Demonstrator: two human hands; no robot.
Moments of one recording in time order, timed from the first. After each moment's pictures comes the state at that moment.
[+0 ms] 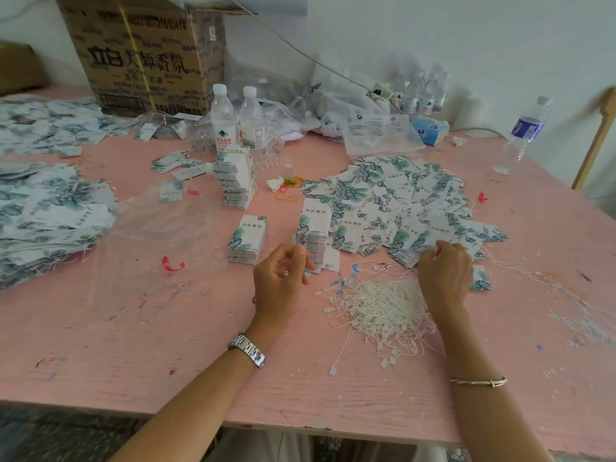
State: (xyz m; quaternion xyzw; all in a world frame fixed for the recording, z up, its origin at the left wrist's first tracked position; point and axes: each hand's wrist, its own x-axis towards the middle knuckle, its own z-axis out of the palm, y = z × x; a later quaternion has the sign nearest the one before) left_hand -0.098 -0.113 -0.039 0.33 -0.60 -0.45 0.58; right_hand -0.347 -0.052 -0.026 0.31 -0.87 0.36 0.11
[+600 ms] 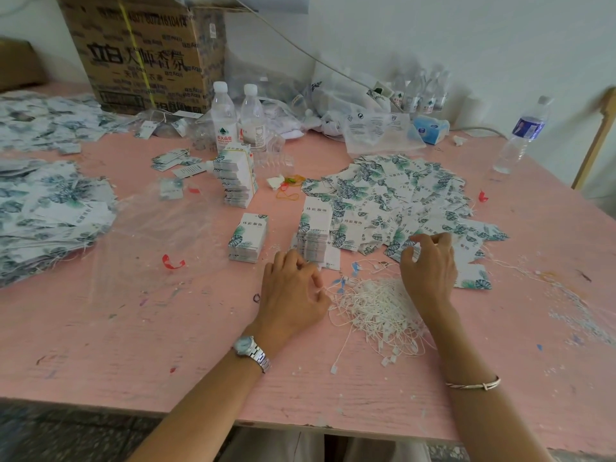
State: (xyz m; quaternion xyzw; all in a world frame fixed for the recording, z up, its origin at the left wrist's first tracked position) left_hand -0.099 -0.117 -0.056 0.42 -0.85 -0.10 0.29; right_hand -0.326 -0.056 -0.026 0.40 -0.84 0.34 0.12
